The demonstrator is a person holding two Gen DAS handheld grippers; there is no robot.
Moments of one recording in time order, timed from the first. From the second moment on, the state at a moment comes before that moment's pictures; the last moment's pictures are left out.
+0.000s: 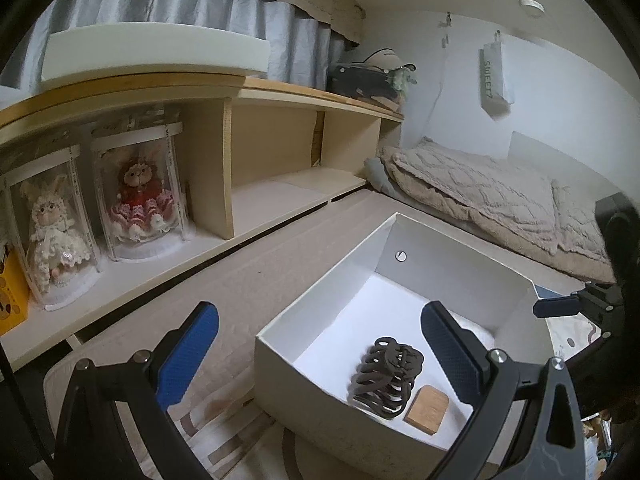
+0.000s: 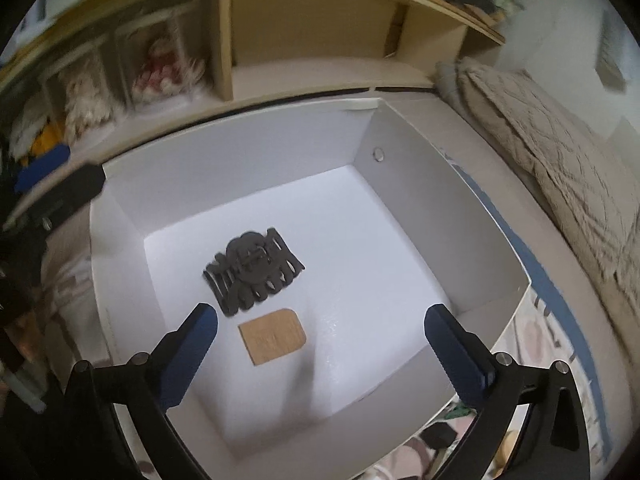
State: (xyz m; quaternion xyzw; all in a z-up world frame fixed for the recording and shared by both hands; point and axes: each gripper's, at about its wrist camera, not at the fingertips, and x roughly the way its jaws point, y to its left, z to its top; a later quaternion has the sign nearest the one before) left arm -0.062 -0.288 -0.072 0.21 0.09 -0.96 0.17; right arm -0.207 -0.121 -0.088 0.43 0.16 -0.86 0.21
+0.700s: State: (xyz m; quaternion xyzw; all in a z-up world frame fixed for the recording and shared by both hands) left arm -0.063 -0.266 -0.070 0.22 0.08 -0.96 0.14; right arm -0.162 -0.057 -0.067 0.36 0.09 -0.92 0.16
